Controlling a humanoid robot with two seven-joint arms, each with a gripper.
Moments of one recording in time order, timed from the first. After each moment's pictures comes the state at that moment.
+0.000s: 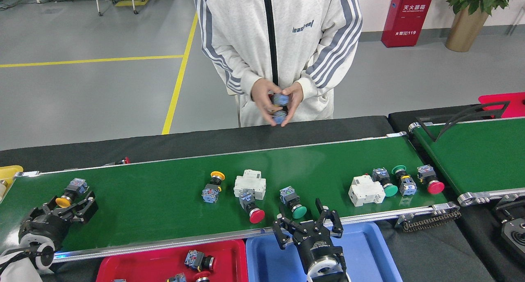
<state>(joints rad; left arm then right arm) -0.49 0.40 0.11 -0.60 -1.39 -0.25 0.00 -0.17 0.15 0.44 -1.34 1.44 0.24 0.08</state>
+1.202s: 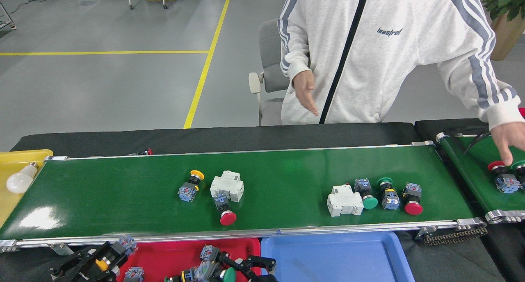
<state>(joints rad) 0.30 0.34 0.29 -1.59 -1.33 -0.78 0.06 -0.02 0.04 0.65 -1.55 1.46 -0.40 0.02</state>
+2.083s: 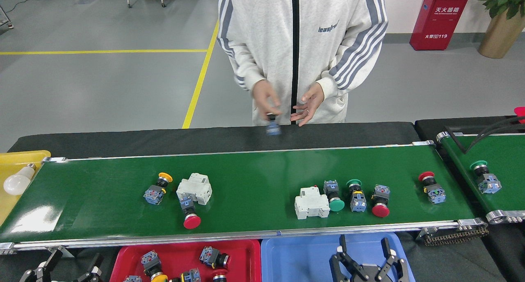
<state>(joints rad) 0.29 0.18 0.44 -1.61 -1.37 -0.54 0.07 0.12 0.09 0.26 -1.62 1.44 0.24 -0.12</state>
